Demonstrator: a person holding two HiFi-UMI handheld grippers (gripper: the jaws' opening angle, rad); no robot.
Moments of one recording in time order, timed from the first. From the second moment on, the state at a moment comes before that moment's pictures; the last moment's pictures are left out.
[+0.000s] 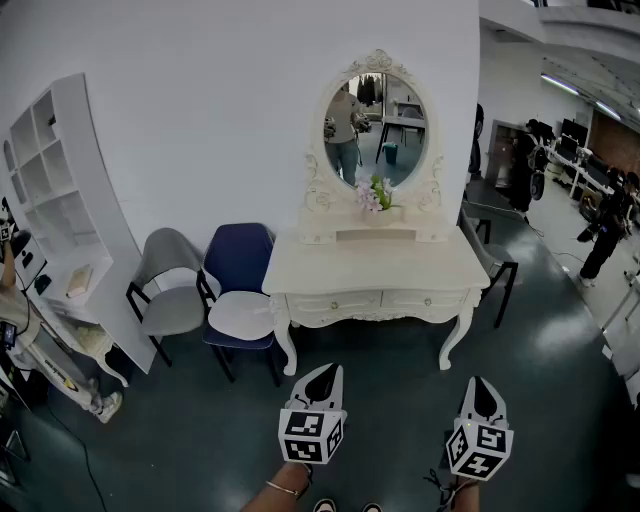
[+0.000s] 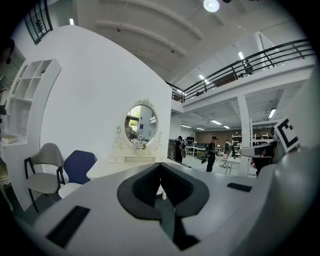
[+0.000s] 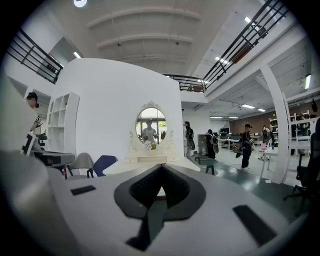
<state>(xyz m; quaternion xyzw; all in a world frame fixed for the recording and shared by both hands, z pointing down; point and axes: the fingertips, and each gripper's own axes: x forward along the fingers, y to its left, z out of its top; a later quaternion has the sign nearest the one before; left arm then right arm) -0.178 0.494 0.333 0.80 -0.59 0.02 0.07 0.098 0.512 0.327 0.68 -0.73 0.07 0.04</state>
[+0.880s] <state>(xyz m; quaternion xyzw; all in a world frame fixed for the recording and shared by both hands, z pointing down) -0.183 0.505 0.341 0.80 -0.60 0.02 0.08 0.103 0.526 0.331 0.69 -0.72 0.07 0.04</state>
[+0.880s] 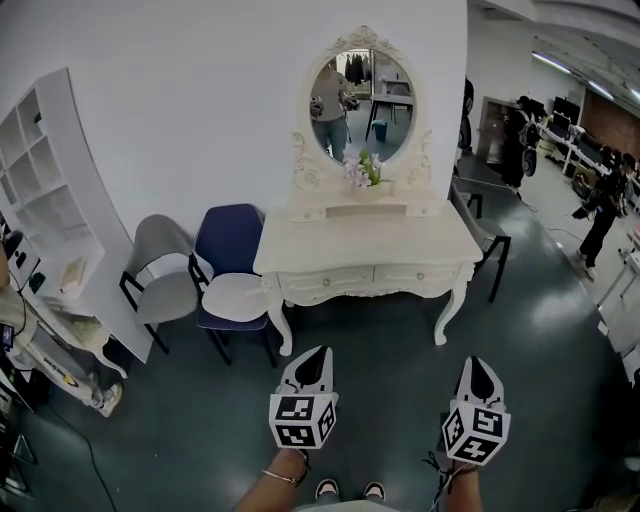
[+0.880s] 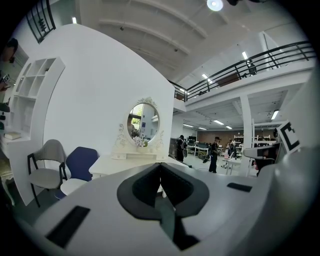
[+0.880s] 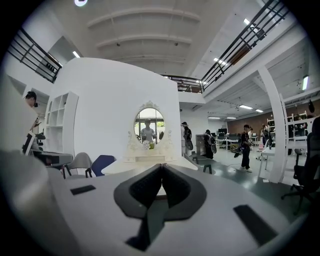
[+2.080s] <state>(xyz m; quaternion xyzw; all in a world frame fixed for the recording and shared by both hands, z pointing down) -0.227 0.477 0.350 0.81 -0.58 0.01 0.09 0.067 0.524 0.338 0.72 -0.69 0.07 0.04</state>
